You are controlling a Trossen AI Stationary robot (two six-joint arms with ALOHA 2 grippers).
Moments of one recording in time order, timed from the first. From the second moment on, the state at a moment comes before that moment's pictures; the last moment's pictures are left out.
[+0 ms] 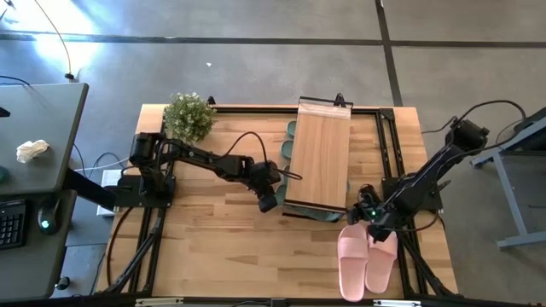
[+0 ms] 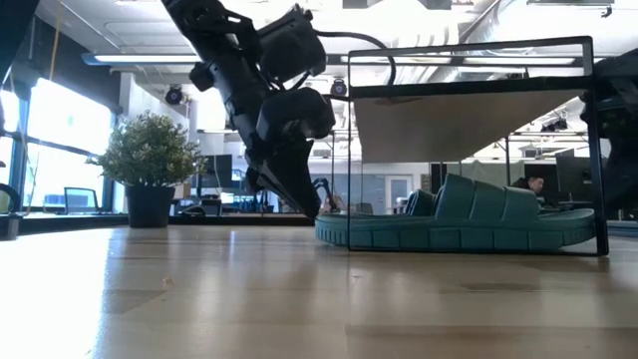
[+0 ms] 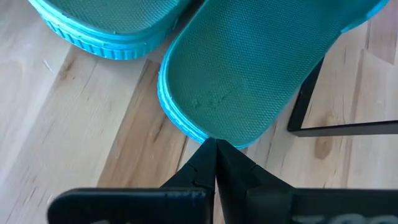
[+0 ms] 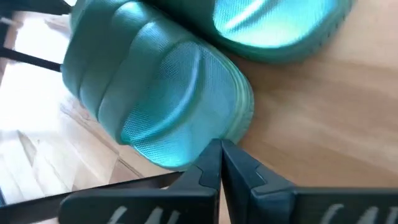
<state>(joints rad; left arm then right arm) 0.13 1.86 1.08 -0.23 0.10 -0.37 0.80 1.11 0.36 -0.41 0.63 1.95</state>
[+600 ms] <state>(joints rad) 0.13 1.86 1.08 -0.19 0.10 -0.31 1.02 1.11 0.36 -0.44 0.83 1.51</state>
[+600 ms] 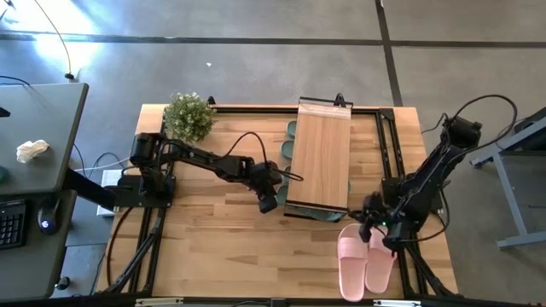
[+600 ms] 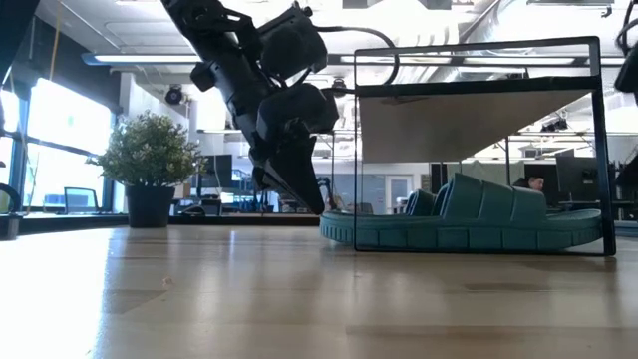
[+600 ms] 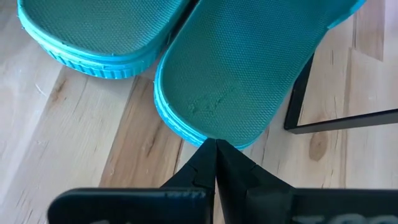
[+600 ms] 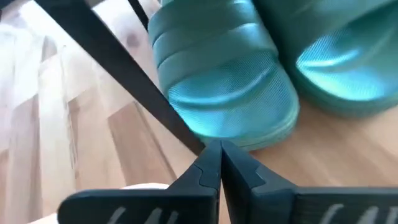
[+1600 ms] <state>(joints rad) 0.13 1.89 1.08 -0.18 0.12 -0.32 0.95 1.36 0.36 -0.29 0.80 1.26</state>
